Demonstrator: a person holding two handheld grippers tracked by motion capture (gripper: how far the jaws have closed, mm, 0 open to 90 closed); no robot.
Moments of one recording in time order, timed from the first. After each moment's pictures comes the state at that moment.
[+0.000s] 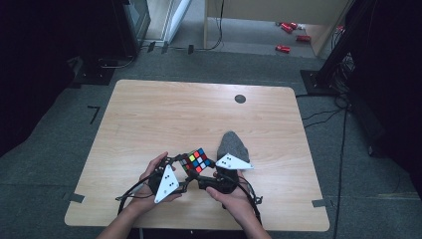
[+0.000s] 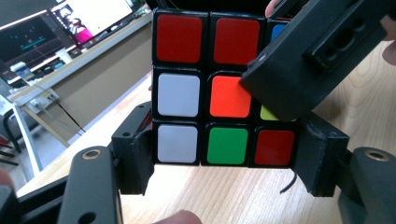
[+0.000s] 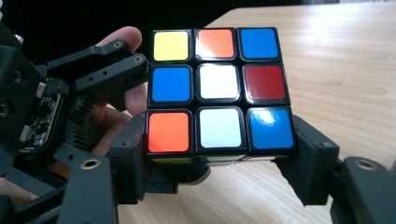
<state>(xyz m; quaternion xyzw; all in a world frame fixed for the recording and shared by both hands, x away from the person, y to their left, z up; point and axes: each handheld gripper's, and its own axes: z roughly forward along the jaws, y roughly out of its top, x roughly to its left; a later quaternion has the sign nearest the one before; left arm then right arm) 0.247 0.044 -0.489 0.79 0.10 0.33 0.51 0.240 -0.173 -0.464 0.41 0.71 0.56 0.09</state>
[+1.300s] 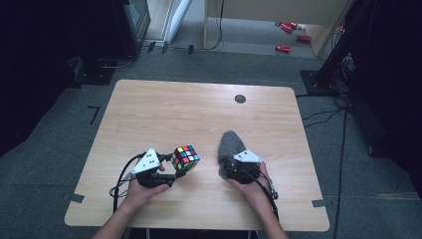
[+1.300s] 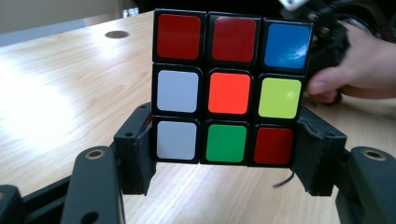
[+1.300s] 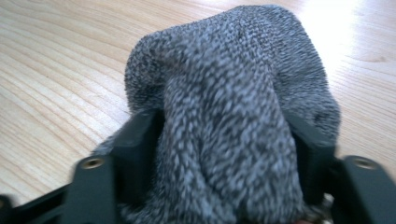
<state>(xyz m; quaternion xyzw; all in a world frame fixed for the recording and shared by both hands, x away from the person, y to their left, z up) 0.275 0.079 -0.480 0.80 0.22 0.11 0.55 0.278 -0.240 -0.521 0.49 0.76 0.36 0.24</state>
